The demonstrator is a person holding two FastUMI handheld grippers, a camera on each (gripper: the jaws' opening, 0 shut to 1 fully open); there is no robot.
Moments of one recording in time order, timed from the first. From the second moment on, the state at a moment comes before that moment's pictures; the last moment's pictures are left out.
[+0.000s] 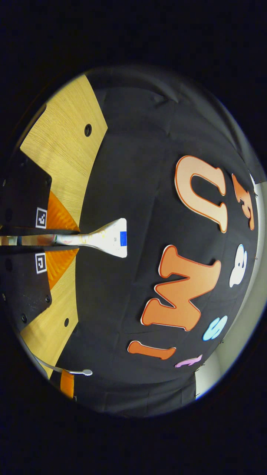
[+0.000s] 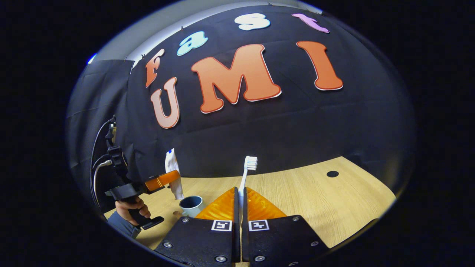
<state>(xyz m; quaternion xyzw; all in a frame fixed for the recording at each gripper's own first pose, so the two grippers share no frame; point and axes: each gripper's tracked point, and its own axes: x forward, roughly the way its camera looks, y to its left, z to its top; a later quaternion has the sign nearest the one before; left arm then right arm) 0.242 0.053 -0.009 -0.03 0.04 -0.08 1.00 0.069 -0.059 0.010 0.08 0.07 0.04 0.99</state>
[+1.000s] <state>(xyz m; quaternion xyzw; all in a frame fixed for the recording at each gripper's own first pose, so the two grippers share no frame) 0.224 0.053 -0.087 0.02 0.09 -0.11 0.99 0.108 -0.006 0.022 0.03 0.03 0.06 1.00</state>
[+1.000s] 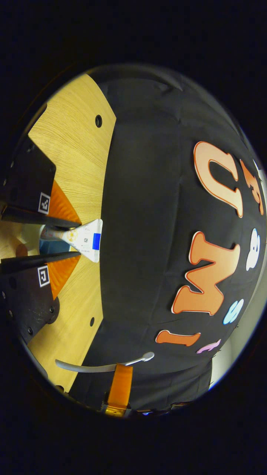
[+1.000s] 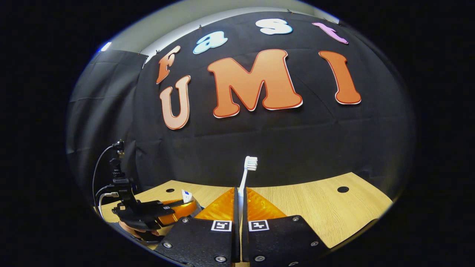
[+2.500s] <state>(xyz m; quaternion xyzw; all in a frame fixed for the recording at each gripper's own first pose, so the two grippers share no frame) 0.124 0.124 -0.051 0.04 0.07 -0.04 1.00 0.218 0.094 0.006 0.09 -0.08 0.11 0.99</state>
